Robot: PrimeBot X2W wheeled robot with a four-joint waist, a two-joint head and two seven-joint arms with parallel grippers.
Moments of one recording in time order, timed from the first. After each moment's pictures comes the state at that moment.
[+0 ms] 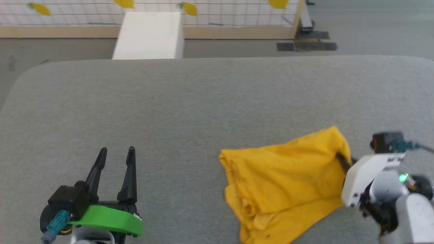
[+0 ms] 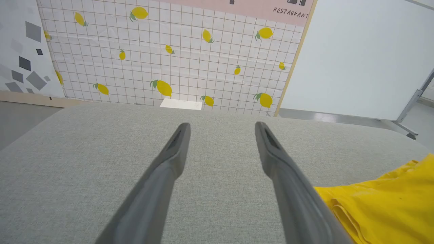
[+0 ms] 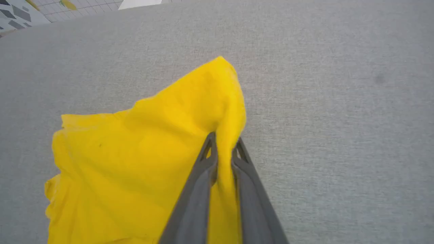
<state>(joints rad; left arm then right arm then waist) 0.03 0.38 -0.28 -0.14 -0.53 0.18 -0.23 -0.17 -0.07 -0.11 0.14 0.21 0.13 0.54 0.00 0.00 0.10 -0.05</state>
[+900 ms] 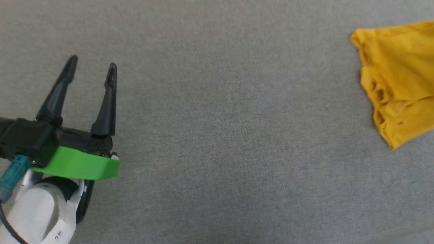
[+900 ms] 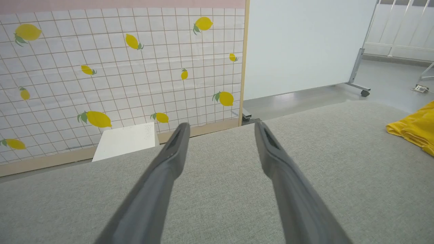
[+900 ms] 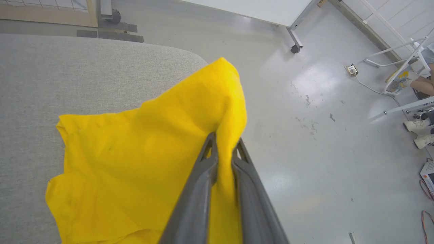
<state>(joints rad) -0.26 0.55 -0.26 -0.38 -0.40 0.17 -0.06 -0.62 -0.47 -0.29 0.13 0.10 0.13 0.67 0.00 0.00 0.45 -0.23</state>
